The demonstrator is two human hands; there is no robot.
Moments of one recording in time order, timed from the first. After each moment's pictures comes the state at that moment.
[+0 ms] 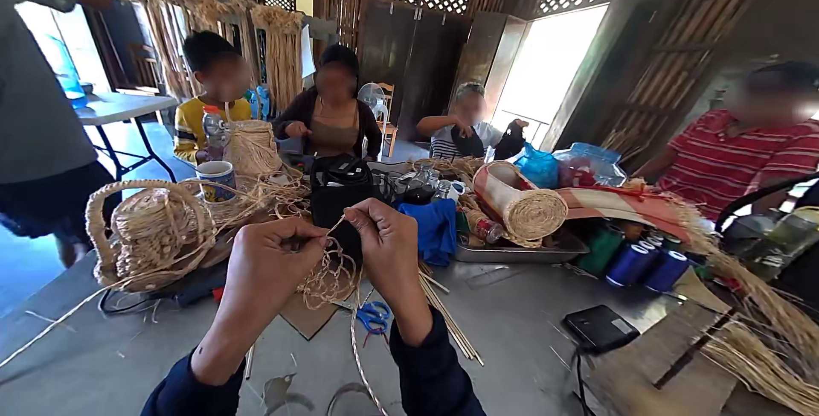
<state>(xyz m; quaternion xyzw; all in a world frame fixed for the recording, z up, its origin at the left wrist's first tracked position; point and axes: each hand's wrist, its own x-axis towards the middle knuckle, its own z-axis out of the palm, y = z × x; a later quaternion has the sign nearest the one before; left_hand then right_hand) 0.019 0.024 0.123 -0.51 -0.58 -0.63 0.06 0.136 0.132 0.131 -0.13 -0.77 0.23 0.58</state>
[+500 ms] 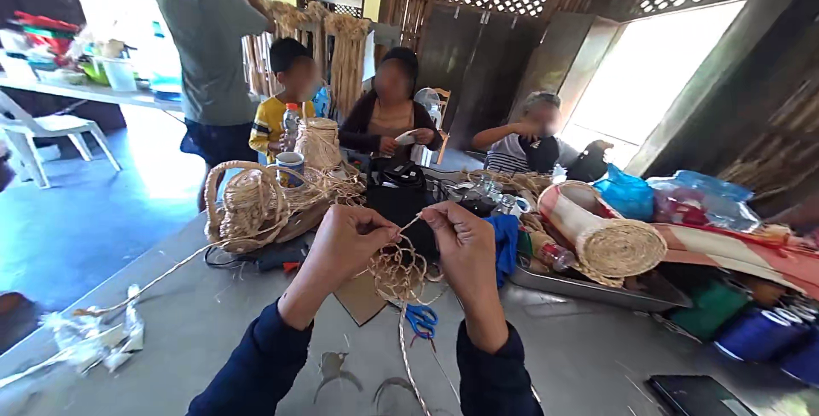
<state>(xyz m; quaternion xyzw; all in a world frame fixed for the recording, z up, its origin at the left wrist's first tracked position) 0.010 0.018 0.136 -0.52 -0.57 -0.63 -0.10 0.143 0.147 0.132 -0.08 -0.79 0.21 0.57</state>
